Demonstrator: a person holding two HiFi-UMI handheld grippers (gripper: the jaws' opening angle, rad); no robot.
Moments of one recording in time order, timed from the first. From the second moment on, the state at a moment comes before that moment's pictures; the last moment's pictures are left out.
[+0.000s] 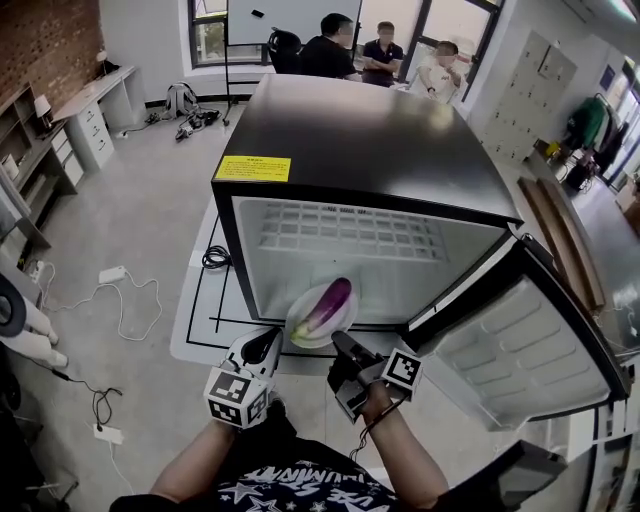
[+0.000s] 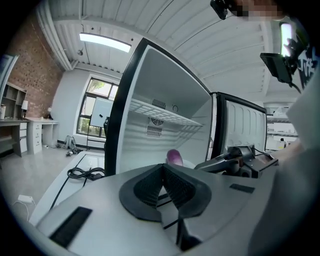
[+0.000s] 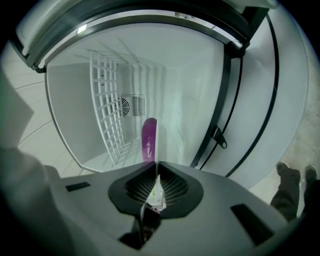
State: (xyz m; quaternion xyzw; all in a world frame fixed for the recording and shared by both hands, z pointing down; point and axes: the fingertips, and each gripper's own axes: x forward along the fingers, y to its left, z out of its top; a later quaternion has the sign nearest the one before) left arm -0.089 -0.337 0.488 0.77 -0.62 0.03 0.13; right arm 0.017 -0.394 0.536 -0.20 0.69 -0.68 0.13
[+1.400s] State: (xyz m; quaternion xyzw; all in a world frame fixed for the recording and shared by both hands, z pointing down) left arm -0.089 -0.424 0.507 0.83 -0.54 0.04 0.15; right arm -0.027 -0.479 0.574 -0.26 0.69 -0.67 0.09
